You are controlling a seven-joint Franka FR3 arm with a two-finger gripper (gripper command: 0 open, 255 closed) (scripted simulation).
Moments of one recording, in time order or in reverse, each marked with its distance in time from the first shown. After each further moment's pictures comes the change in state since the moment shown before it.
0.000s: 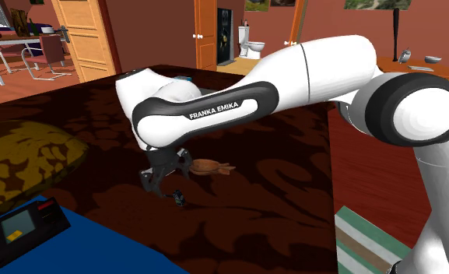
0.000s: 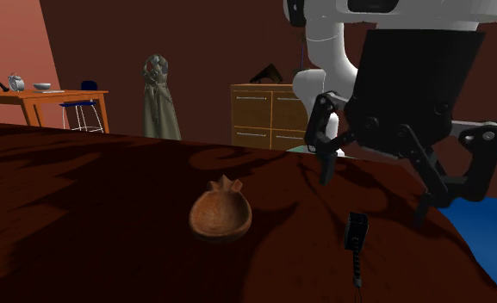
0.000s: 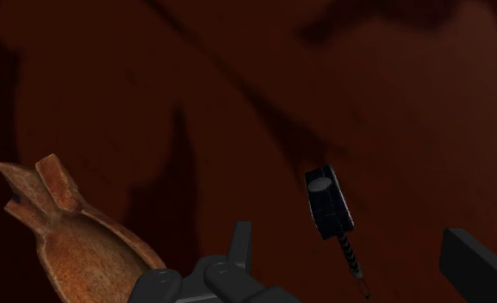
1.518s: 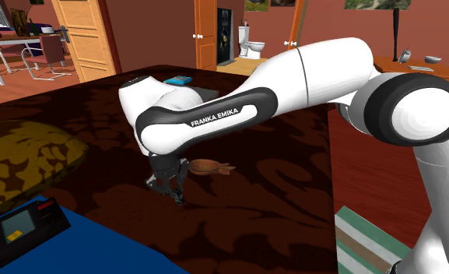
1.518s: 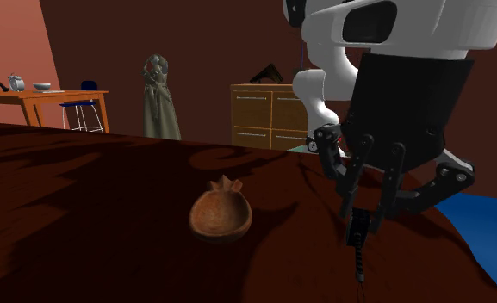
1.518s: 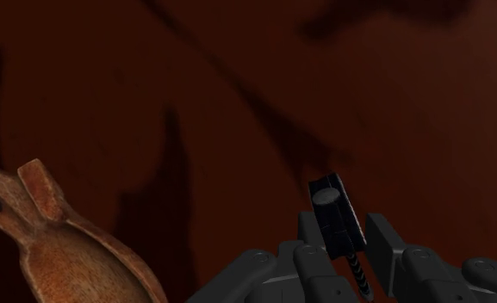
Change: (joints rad) arm -0.006 0.002 -0.002 -0.040 -0.003 0.041 0.005
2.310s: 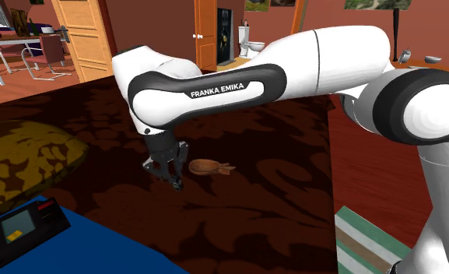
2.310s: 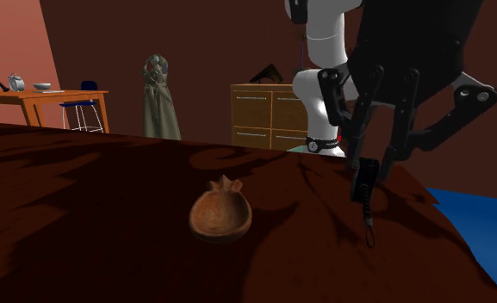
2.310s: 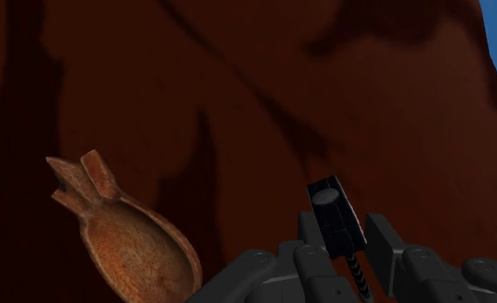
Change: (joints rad) arm 0.009 -0.029 0.008 0.110 0.015 -0.135 -0.021
